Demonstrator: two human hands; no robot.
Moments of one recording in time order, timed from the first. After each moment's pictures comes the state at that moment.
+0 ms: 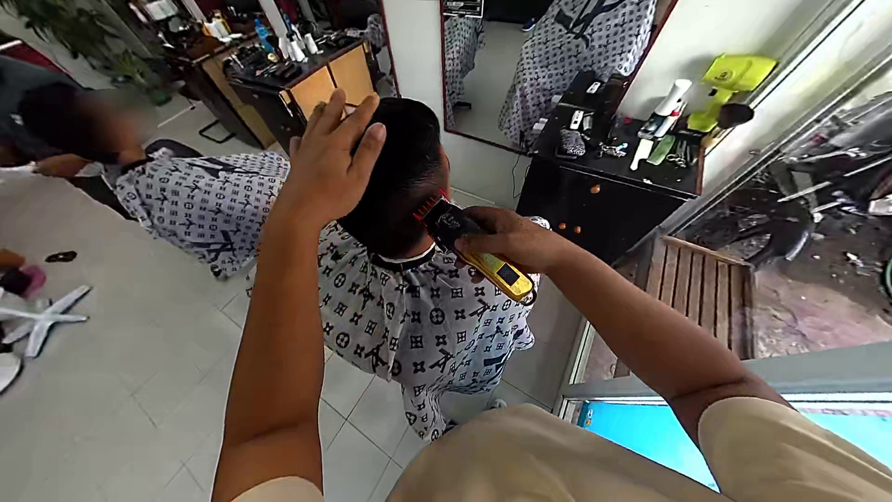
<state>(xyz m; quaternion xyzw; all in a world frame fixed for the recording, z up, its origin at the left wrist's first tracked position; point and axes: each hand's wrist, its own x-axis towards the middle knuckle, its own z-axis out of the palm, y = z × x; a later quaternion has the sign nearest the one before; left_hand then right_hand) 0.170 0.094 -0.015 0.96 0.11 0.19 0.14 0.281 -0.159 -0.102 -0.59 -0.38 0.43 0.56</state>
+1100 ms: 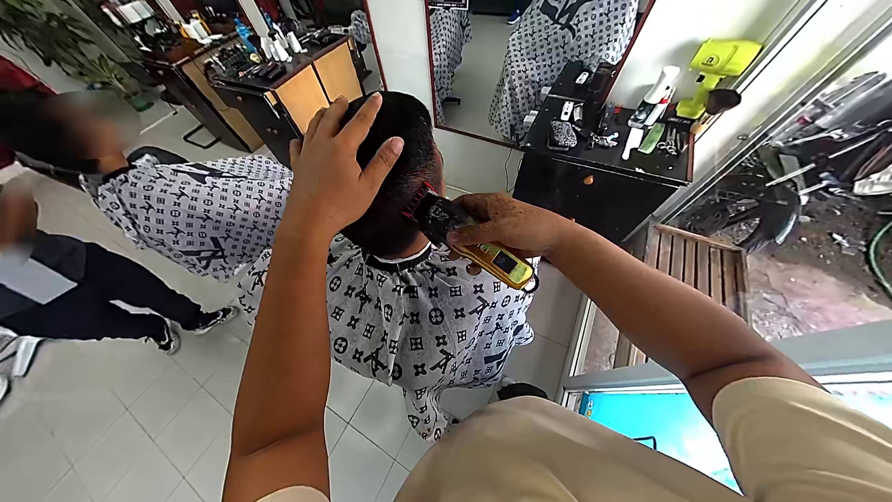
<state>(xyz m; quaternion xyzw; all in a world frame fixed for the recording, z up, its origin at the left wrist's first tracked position) 0.180 0.083 -0.026 0.97 0.11 0.21 0.10 0.294 -0.150 -0.089 -0.59 -0.39 0.45 0.54</state>
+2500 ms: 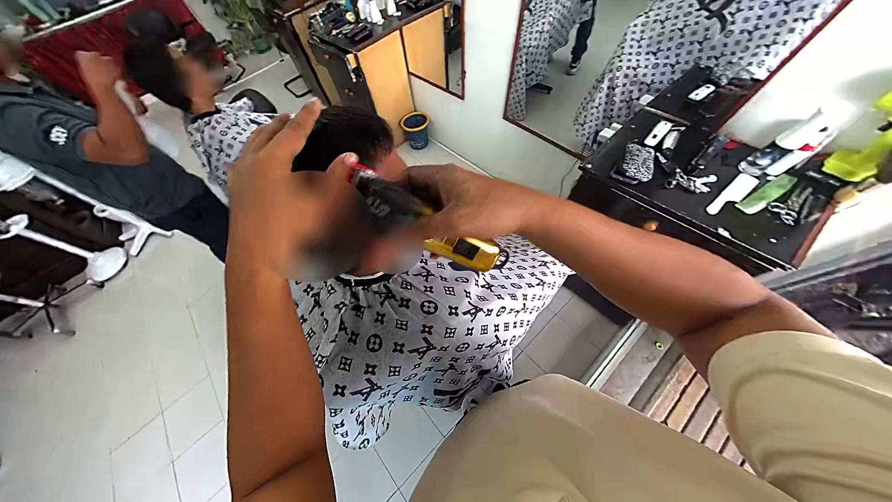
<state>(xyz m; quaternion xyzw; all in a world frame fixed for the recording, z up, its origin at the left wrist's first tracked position) 0.214 0.024 -0.023 0.91 0.30 0.28 0.05 0.415 -0.129 -0.050 -0.50 -0.66 0.39 0.41</state>
